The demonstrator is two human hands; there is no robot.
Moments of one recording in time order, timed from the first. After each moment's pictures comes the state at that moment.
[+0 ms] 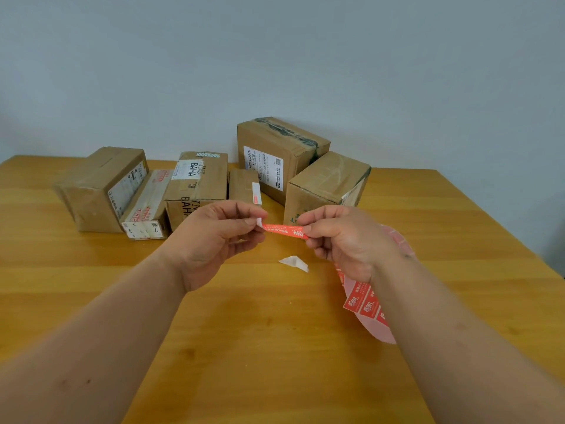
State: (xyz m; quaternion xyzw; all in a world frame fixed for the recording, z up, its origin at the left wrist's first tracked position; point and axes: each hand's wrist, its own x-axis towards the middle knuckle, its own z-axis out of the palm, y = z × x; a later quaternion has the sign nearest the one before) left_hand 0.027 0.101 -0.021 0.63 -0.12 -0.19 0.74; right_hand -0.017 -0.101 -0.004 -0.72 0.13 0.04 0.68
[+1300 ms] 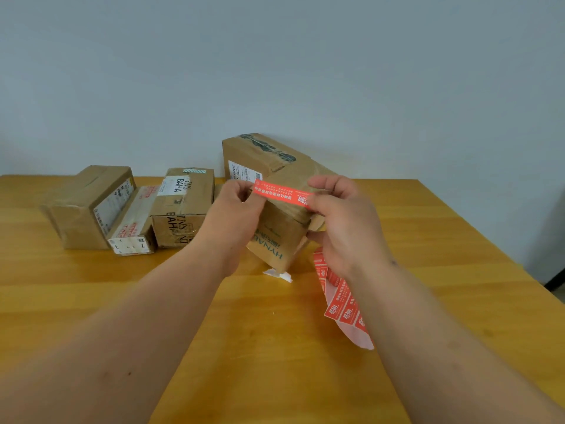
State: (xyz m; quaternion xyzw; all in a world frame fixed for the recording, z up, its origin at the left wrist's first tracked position) left_hand 0.025 0.036 0.015 0.76 -0.03 -0.03 0.65; right_hand -0.030 -0.091 0.033 -0.64 0.14 -0.17 0.74
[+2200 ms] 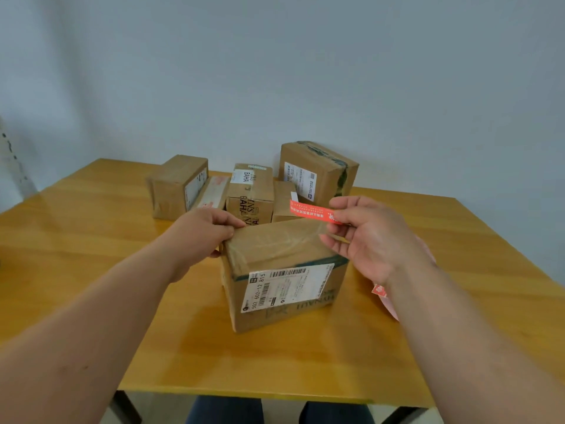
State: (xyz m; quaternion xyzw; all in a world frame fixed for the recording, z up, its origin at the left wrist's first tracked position) left_hand -0.027 0.197 0.000 0.85 -0.05 -0.06 0.52; right_hand -0.080 -0.033 0.035 -0.62 0.11 -0.03 0.77
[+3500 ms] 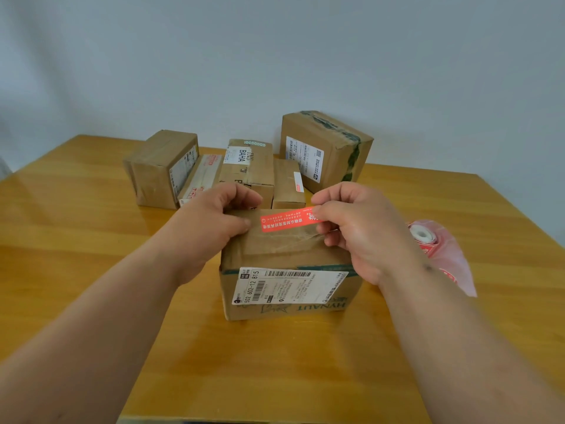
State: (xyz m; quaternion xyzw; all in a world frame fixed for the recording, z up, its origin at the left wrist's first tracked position) left_hand -0.011 0.172 -0.002 0.80 -0.09 -0.08 0.59; right_hand -0.044 -0.019 0.019 -0.77 0.10 -0.04 0.63
